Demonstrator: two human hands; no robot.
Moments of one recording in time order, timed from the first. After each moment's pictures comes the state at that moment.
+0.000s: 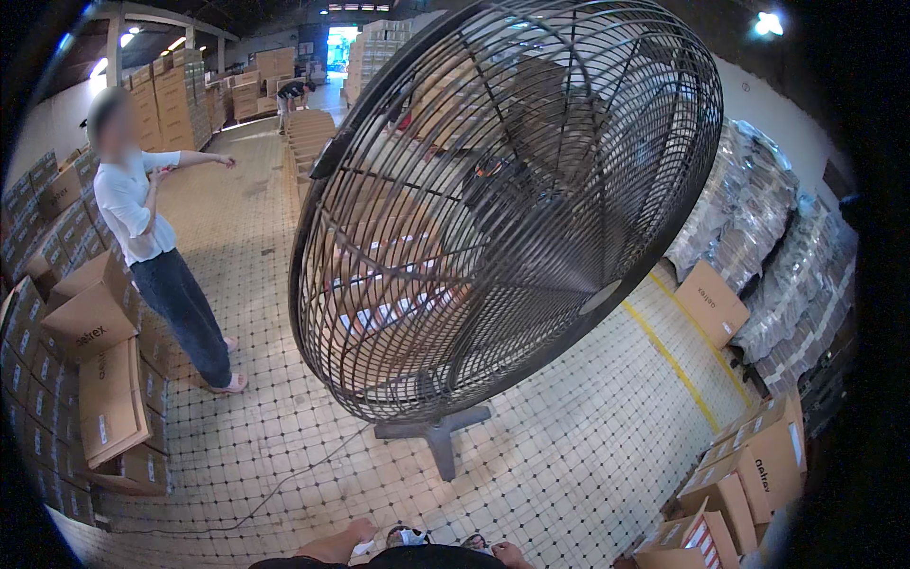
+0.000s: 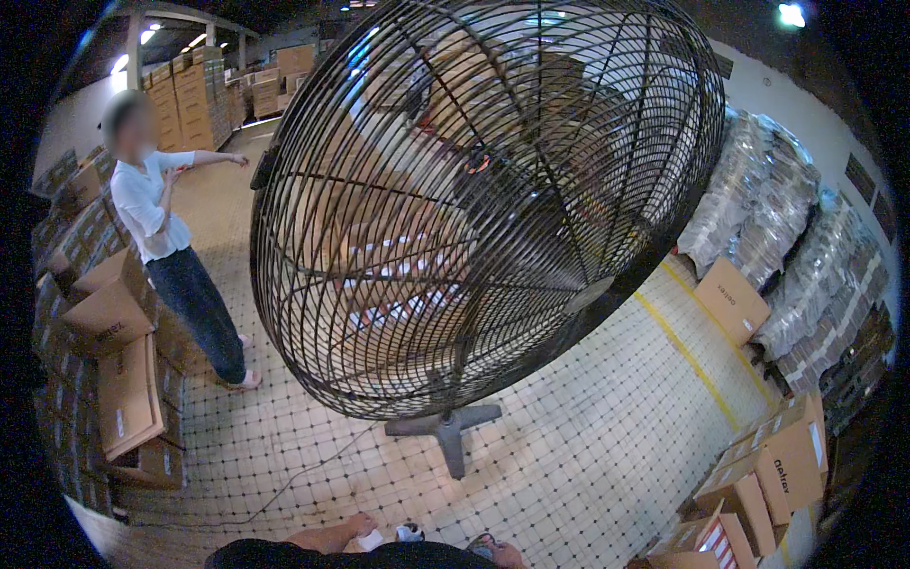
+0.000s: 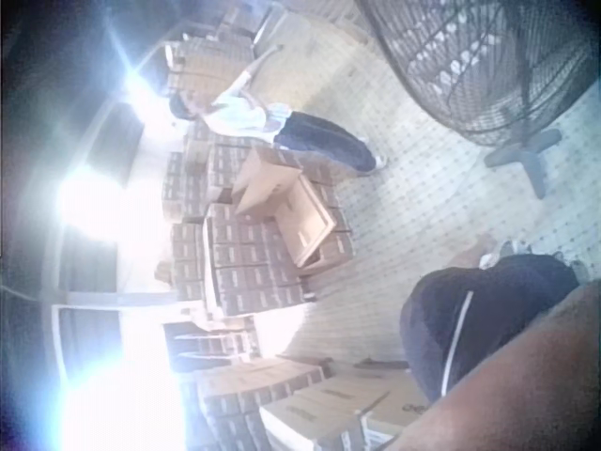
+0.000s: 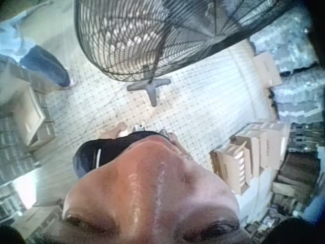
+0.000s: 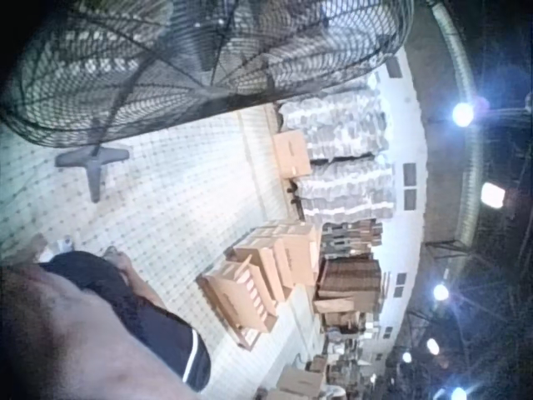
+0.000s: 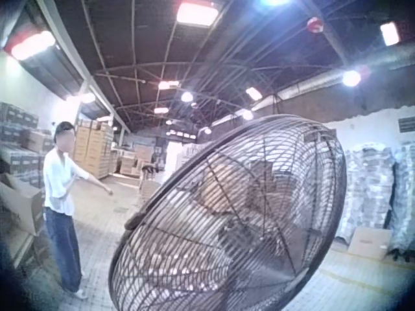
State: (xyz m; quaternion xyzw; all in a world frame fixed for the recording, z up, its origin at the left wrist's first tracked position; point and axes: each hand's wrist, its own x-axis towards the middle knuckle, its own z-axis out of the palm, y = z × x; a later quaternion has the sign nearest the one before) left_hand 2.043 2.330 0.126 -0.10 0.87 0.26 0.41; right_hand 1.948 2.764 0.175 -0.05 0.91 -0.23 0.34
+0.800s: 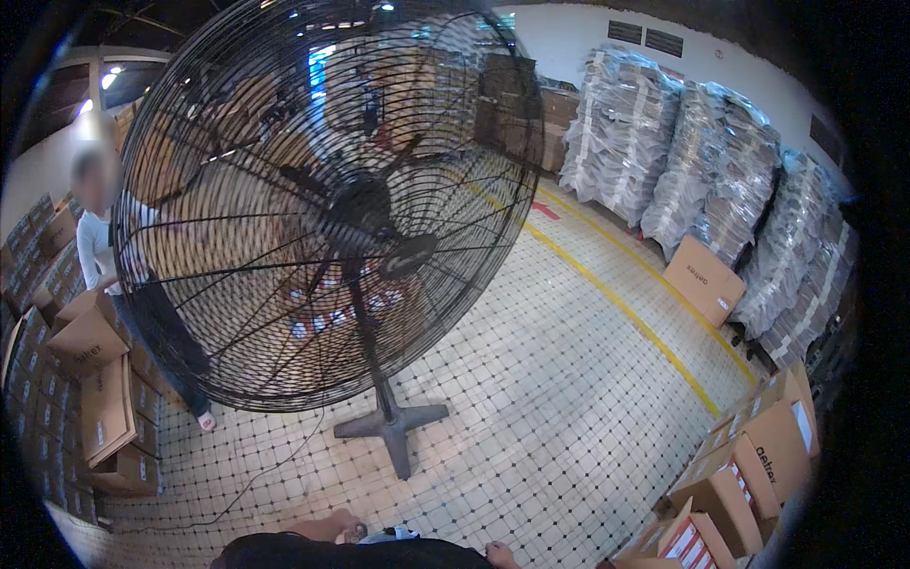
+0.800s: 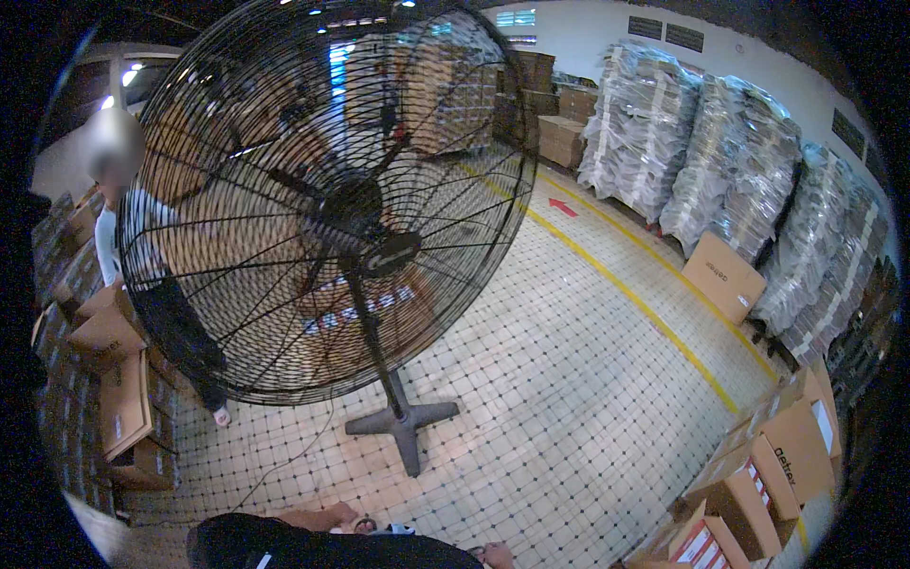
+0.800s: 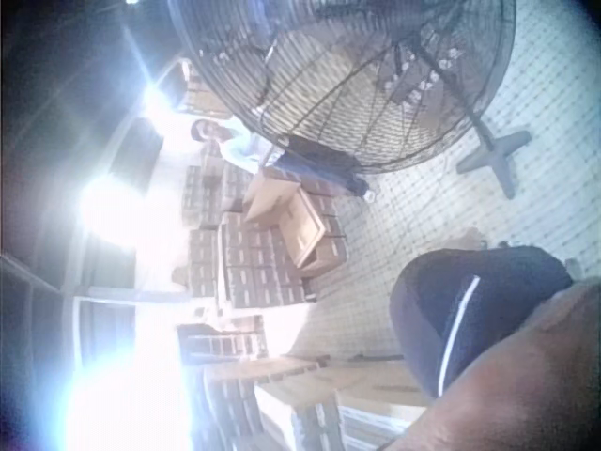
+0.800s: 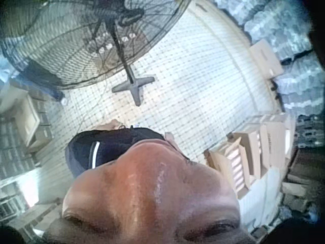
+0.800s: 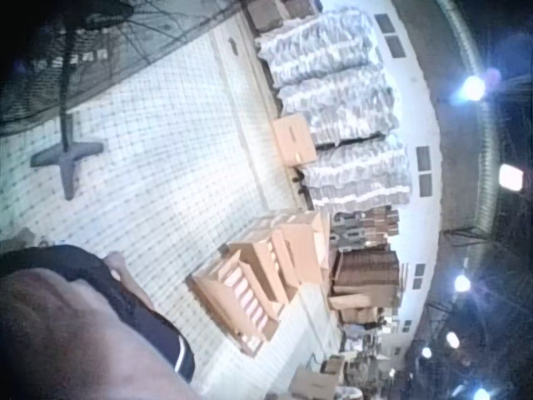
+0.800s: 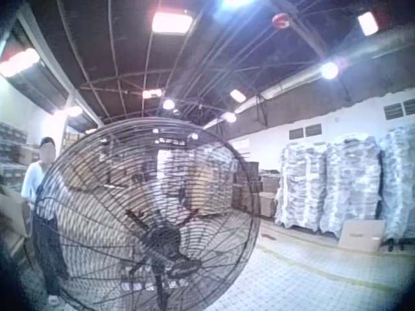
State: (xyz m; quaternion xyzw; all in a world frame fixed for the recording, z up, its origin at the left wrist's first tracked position) left_hand 1.944 2.517 0.129 -0.05 0.90 0.13 0.40; right_hand 1.870 2.996 0.163 0.05 0.88 -0.29 0.36
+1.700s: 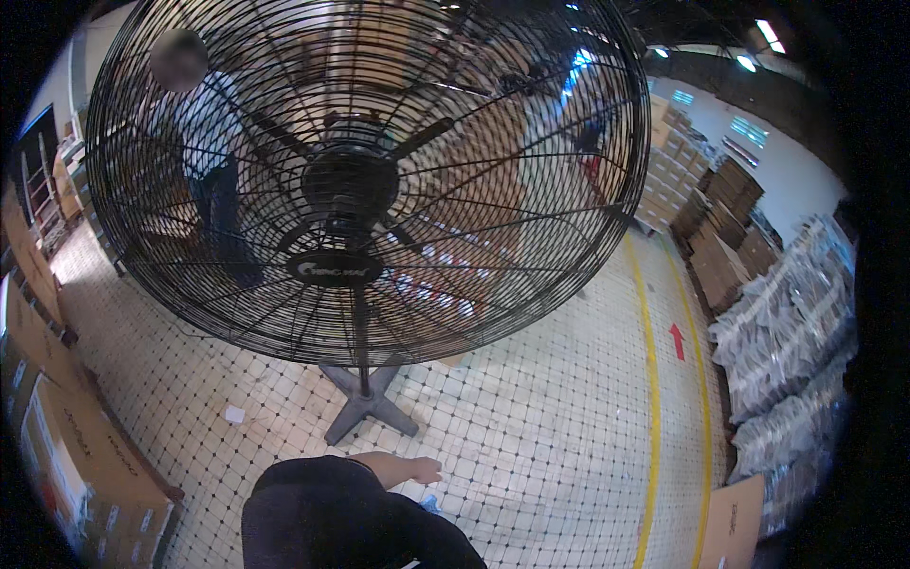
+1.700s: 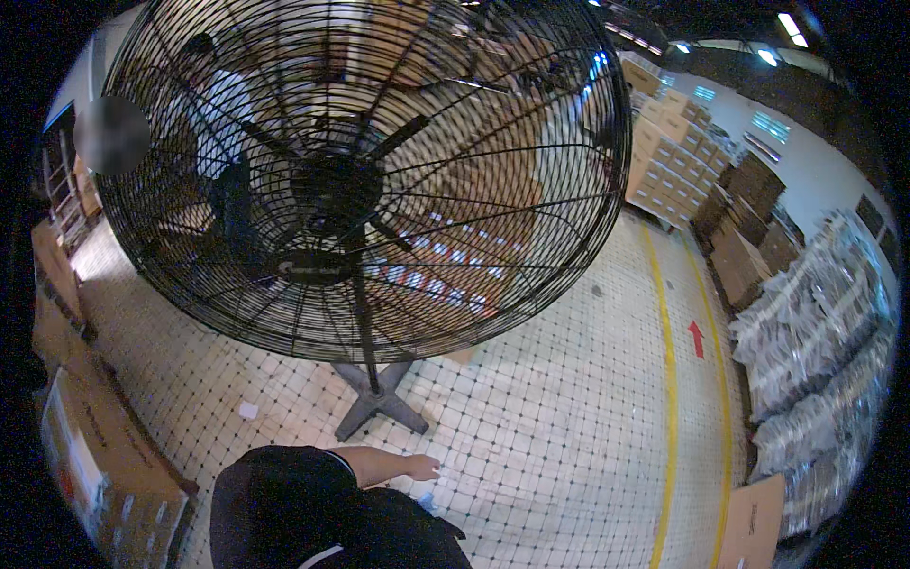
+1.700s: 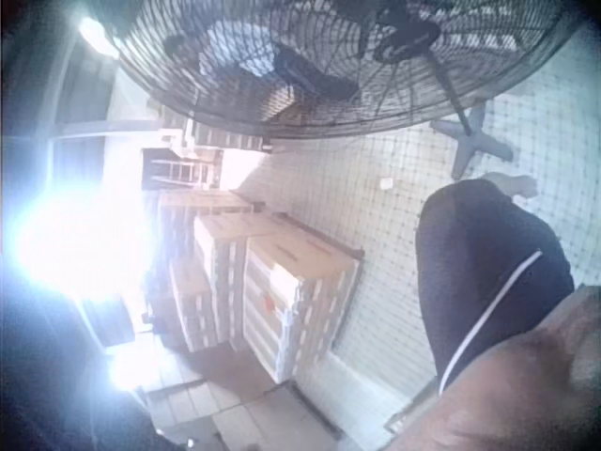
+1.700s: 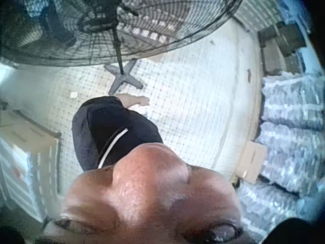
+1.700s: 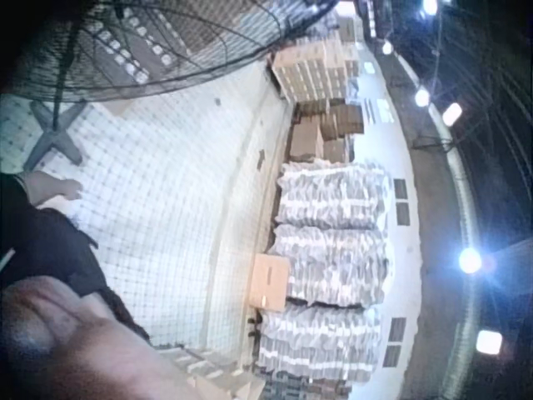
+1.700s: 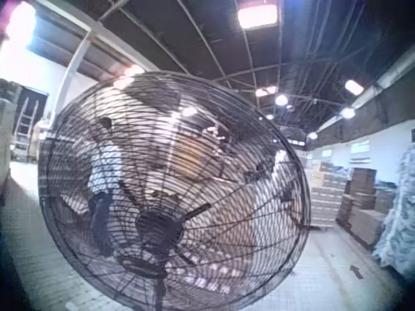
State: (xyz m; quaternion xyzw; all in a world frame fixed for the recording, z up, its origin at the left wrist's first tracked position) left_hand 1.387 2.804 0.215 -0.16 0.89 0.38 0.21; right_hand 1.277 3.194 0.185 -0.12 0.89 -0.22 0.38
